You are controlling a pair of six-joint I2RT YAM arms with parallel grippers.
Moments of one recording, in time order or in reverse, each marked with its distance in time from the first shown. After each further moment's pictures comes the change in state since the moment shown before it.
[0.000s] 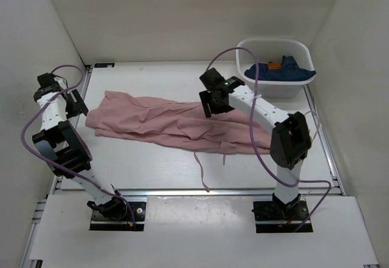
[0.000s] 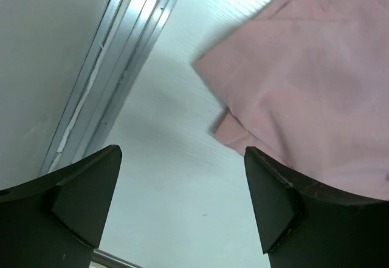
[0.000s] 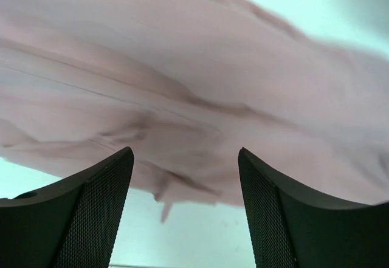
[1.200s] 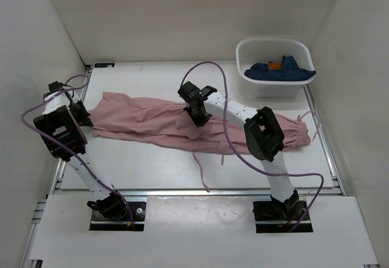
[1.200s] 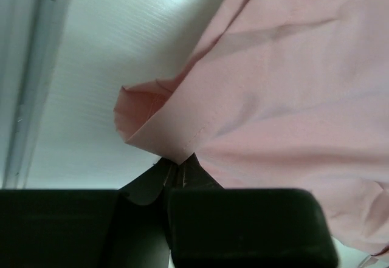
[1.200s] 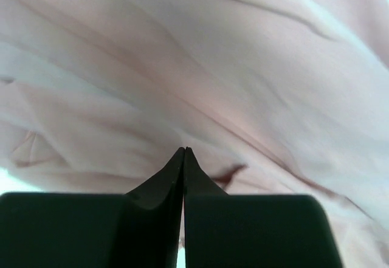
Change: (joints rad) left arm 0.039 0.332 0.110 -0.033 0.236 -0.008; right arm 0.149 0.315 0.199 0.013 -0.068 -0.187
